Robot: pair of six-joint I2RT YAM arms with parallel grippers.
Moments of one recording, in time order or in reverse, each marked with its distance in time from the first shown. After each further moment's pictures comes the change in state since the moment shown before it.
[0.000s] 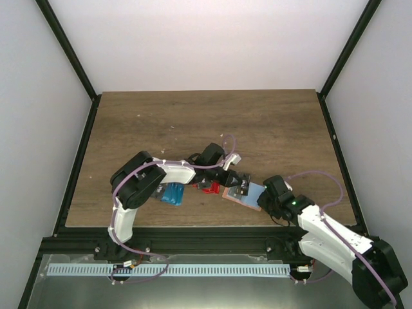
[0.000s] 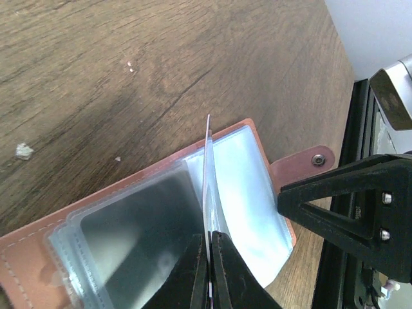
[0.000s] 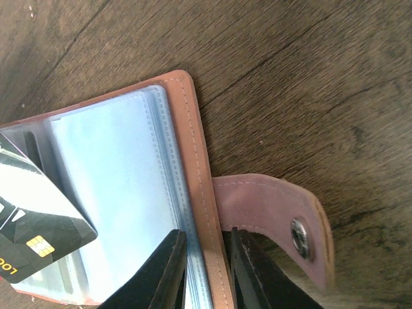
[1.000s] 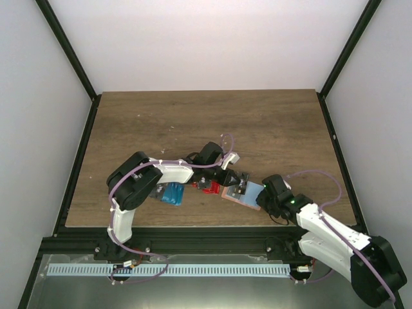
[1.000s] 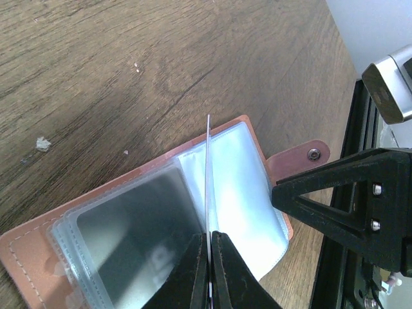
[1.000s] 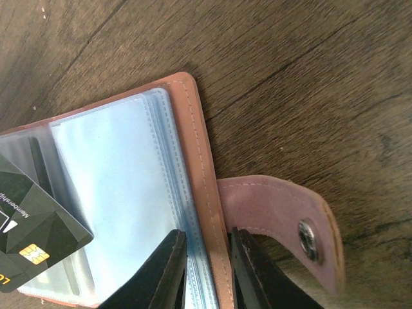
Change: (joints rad) left arm 0.013 -0.035 -0.011 -0.040 -0.007 0.030; right arm 0.000 0.037 0.003 0.042 -0.008 0.000
